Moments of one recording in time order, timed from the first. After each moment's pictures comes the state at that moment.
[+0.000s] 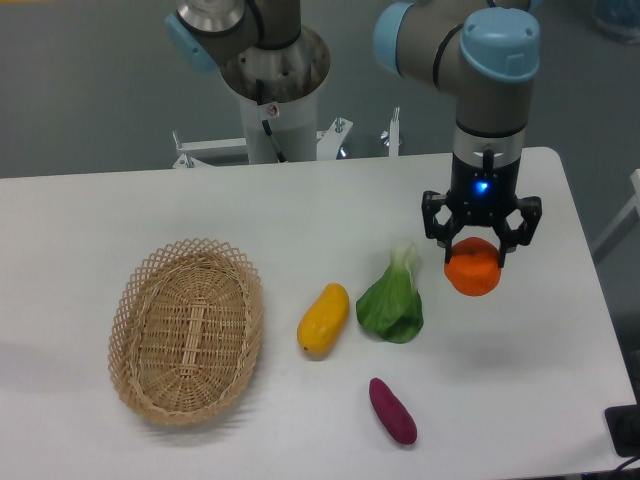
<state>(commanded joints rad) 2.69 -1.79 -1.64 -0.94 1.41 0.90</state>
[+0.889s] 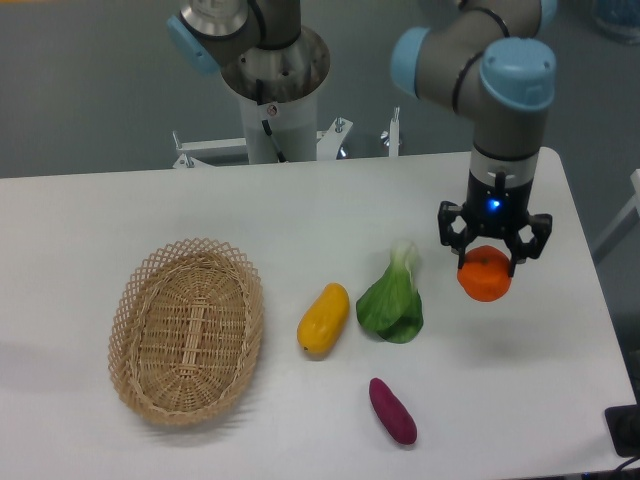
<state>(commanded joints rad) 2.79 -1.91 -1.71 -0.85 1.44 1.23</state>
